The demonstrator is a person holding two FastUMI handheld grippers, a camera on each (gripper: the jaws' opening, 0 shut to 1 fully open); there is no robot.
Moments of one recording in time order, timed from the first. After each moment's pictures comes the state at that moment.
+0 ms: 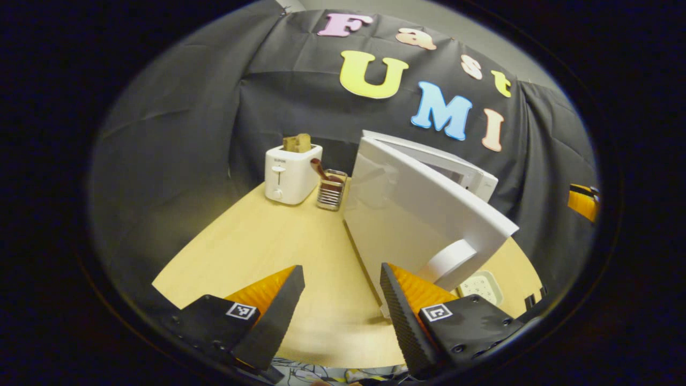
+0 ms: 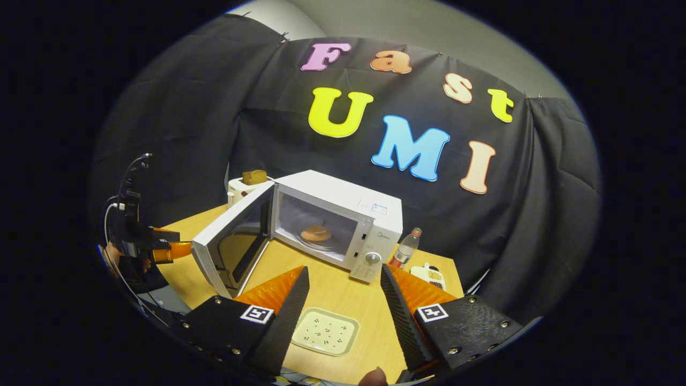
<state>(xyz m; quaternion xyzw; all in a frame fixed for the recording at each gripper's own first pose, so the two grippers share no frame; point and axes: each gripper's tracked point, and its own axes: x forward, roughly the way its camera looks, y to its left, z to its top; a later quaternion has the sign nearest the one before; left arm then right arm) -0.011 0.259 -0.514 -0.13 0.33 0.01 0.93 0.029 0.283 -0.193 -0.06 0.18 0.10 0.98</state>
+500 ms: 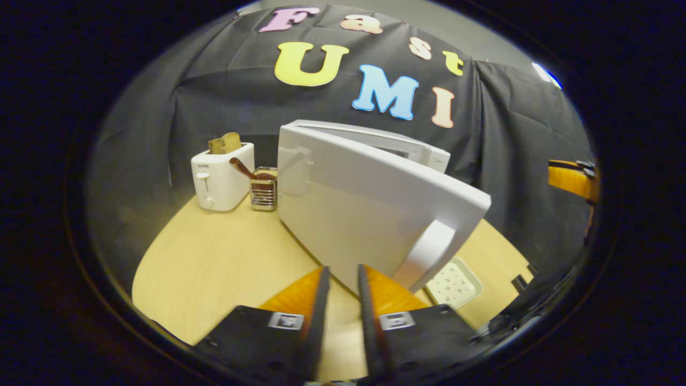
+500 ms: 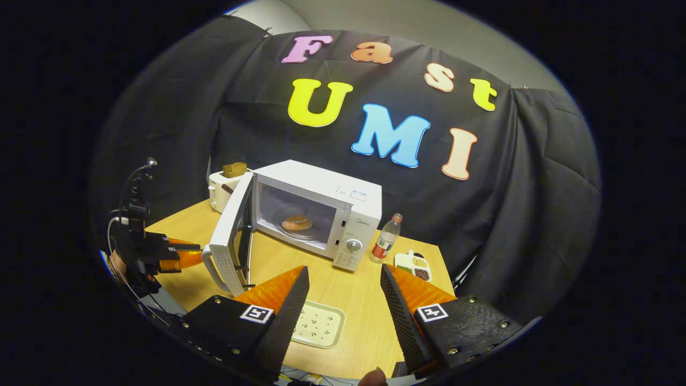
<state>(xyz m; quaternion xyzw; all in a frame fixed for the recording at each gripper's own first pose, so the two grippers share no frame) 0.044 0.157 -0.516 -0.08 0.33 -0.12 0.93 0.025 0.252 -0.202 -0.04 0.21 0.06 0.98</state>
